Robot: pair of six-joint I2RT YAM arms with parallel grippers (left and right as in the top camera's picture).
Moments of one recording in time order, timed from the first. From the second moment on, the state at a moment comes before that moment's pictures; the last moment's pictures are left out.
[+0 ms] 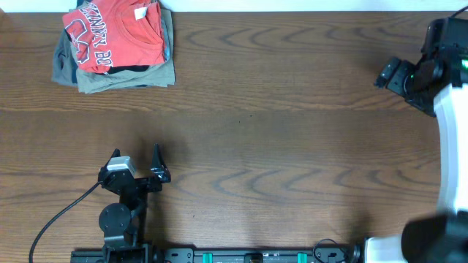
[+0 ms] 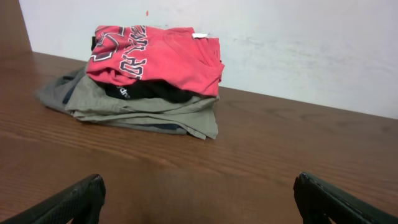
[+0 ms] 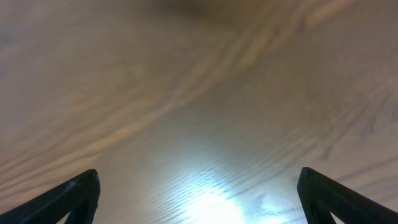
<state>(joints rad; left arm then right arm) 0.07 0.01 0.01 -0.10 0.04 -0.19 -0.16 1.60 1.61 -1.14 0.08 0.40</state>
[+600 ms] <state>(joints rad) 0.07 0.01 0.01 -0.10 0.04 -0.19 0.00 1.07 1.61 -1.14 0.09 0.40</state>
